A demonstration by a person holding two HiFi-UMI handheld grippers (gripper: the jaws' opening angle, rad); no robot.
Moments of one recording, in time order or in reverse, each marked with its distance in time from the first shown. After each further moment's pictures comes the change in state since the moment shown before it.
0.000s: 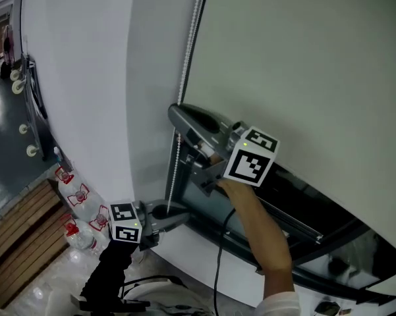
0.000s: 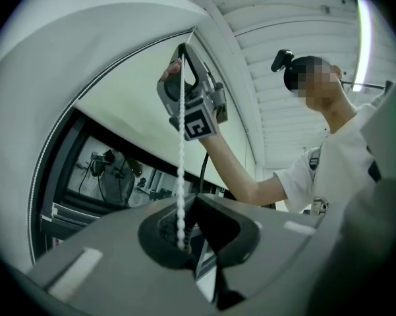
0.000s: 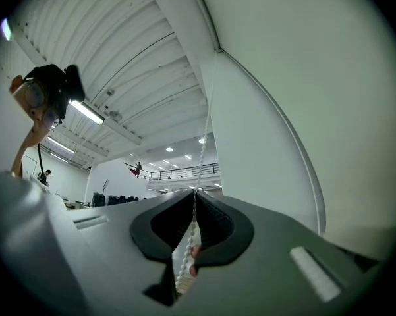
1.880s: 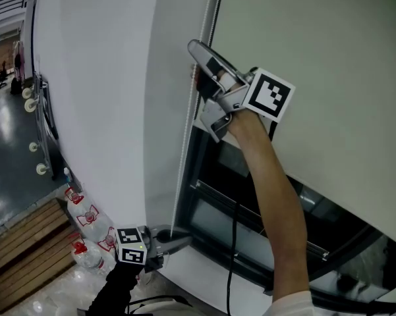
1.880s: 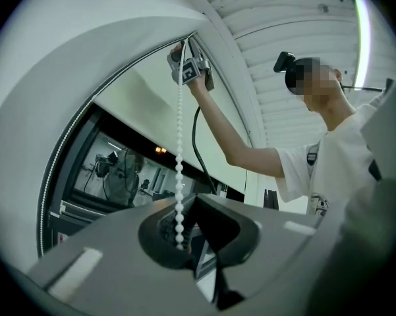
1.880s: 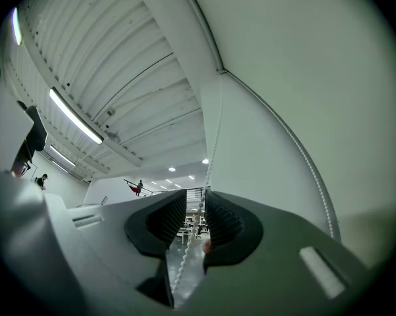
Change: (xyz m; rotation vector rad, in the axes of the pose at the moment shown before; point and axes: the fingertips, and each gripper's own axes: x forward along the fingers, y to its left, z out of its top) left arm -0.020 -0.006 -0.006 -0.008 -0.014 0.032; right arm 0.065 -0.025 0.164 -0.025 -0.179 0.061
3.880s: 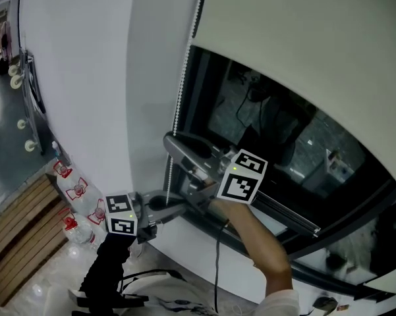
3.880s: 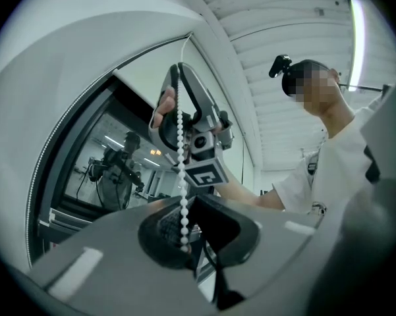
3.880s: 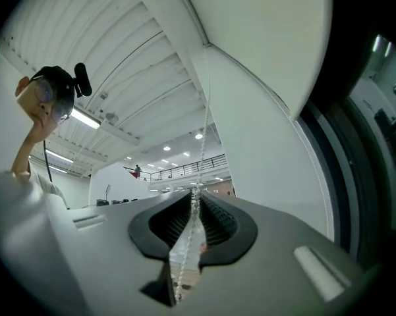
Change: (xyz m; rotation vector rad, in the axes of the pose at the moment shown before) left arm 0.012 -0.004 0.020 0.024 -0.026 -0.047; right arm -0.126 0.057 -0.212 0.138 0.212 -0.078
